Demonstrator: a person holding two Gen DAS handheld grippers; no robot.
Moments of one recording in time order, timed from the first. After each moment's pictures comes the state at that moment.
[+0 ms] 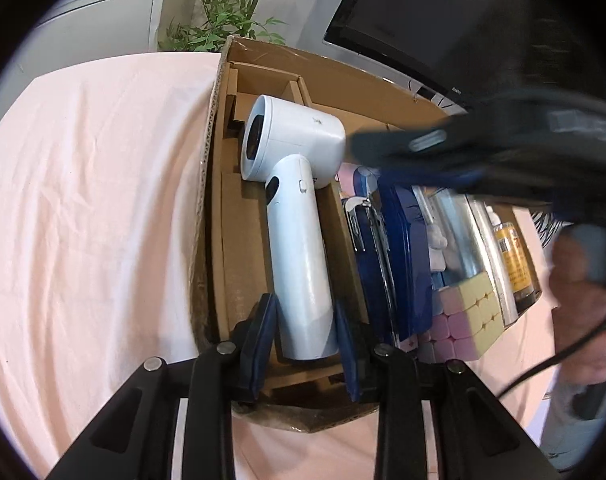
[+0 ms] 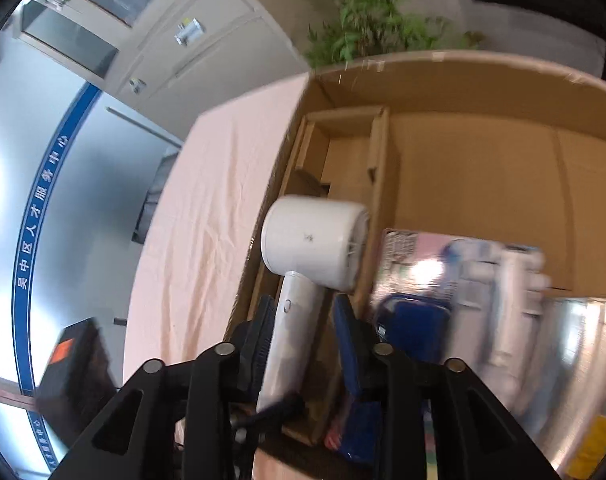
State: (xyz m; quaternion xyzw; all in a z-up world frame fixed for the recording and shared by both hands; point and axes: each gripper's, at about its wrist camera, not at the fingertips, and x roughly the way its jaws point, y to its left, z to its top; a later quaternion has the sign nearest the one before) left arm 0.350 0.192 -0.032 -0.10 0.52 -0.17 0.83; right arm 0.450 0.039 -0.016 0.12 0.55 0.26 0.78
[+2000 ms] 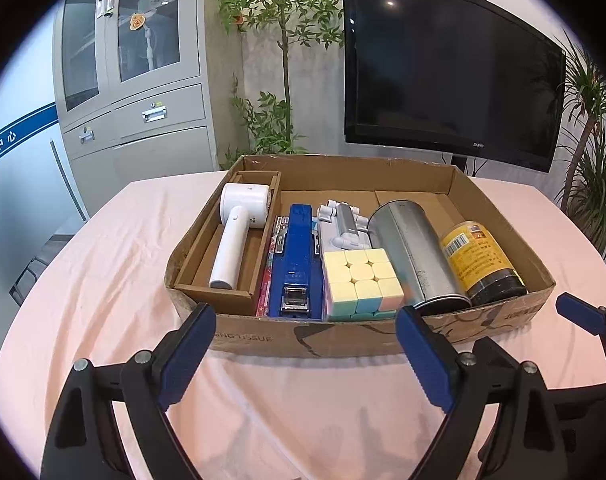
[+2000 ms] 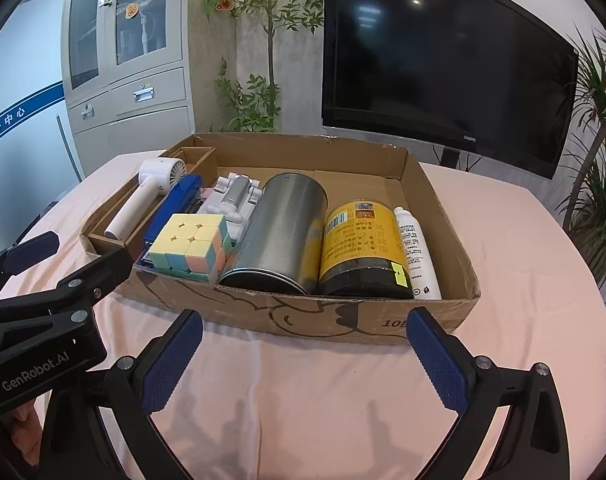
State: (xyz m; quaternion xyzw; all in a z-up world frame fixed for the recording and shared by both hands) left arm 0.200 0.052 0.010 0.00 0.31 0.01 0.95; right arm 0.202 -0.133 -0.029 -0.05 0.33 0.07 0.94
